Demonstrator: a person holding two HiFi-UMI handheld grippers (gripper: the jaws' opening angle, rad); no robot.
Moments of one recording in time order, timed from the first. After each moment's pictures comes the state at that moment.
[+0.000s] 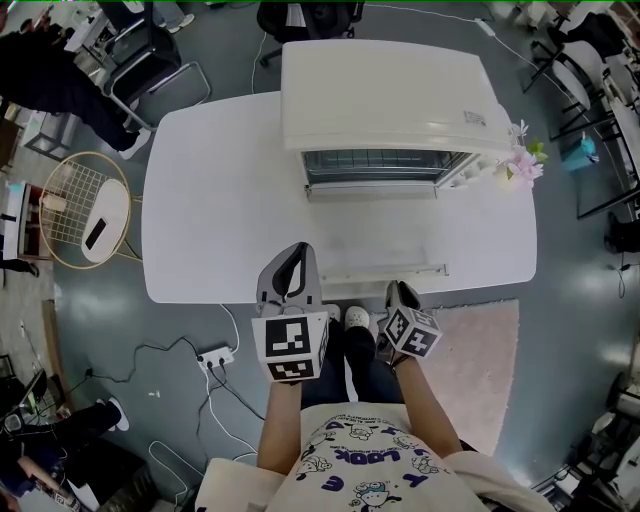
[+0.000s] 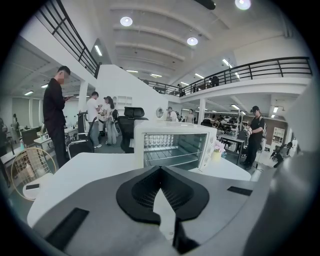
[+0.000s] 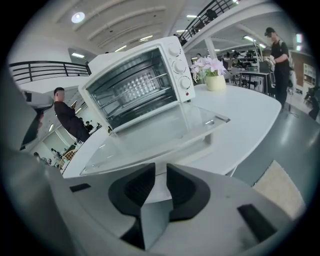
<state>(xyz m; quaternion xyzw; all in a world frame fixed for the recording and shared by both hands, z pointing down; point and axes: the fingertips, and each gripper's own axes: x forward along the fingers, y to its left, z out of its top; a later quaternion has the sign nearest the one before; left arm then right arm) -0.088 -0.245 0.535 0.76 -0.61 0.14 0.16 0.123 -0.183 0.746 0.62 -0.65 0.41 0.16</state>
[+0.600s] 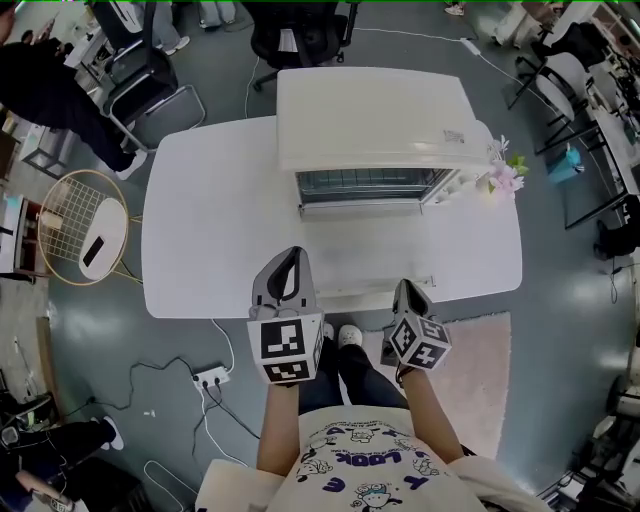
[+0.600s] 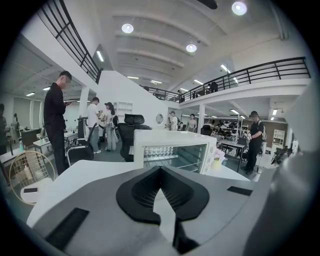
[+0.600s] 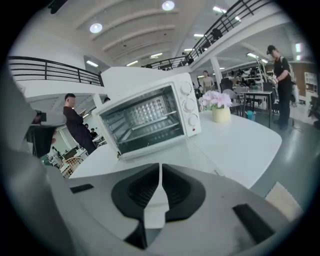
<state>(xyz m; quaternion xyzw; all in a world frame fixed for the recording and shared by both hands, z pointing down) -0.089 -0.251 0.500 0.77 -0.61 0.11 0.14 0.137 -0.211 0.647 0.64 -0.69 0.32 0.11</state>
